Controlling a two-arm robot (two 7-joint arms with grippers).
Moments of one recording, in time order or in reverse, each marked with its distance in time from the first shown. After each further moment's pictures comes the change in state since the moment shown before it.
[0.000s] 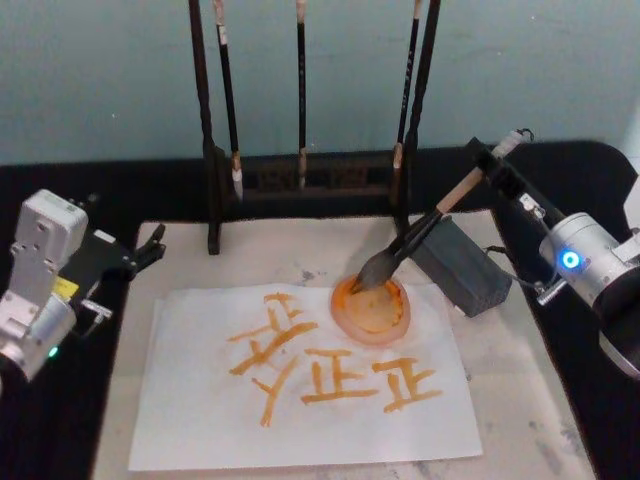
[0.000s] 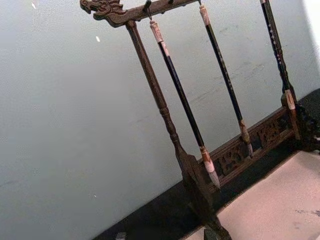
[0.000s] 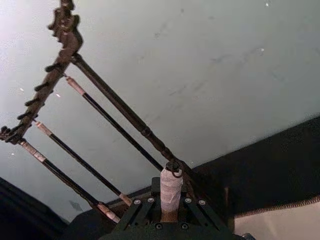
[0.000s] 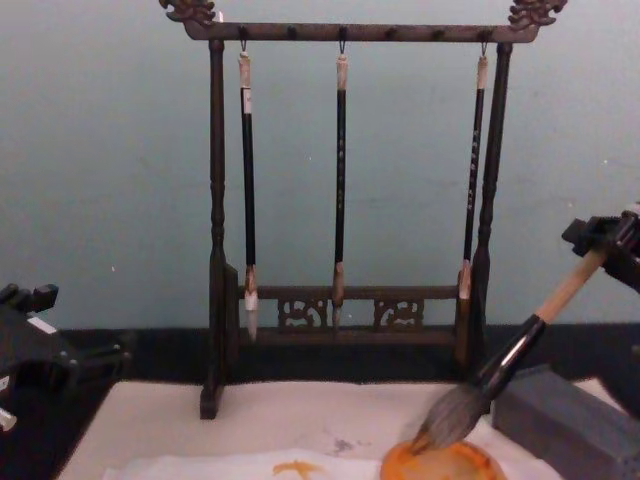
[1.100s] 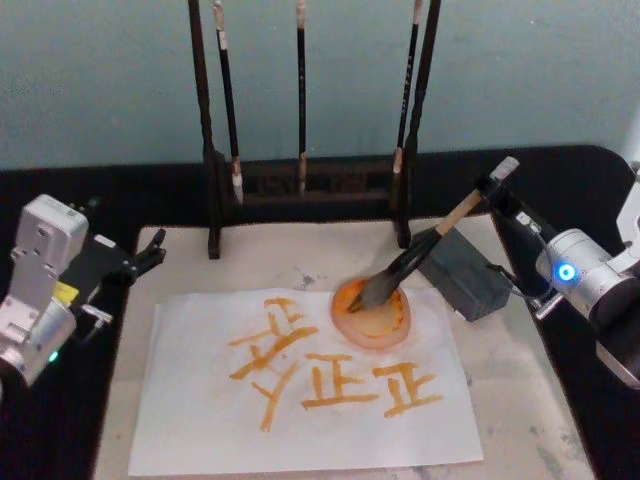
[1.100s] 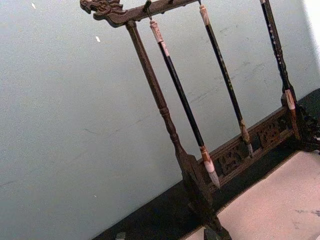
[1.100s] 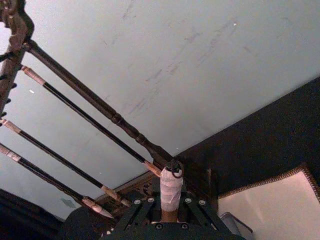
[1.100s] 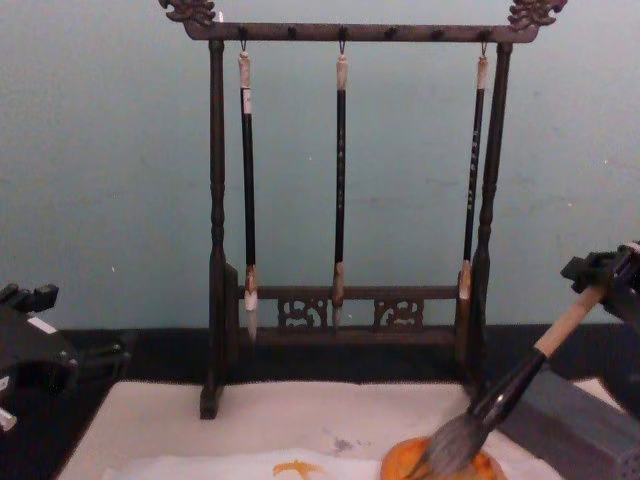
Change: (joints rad) left arm 0.000 0.000 0.000 0.000 0.000 0.000 0.000; right arm 0.022 0.032 -0.058 0.050 0.097 0.007 -0.058
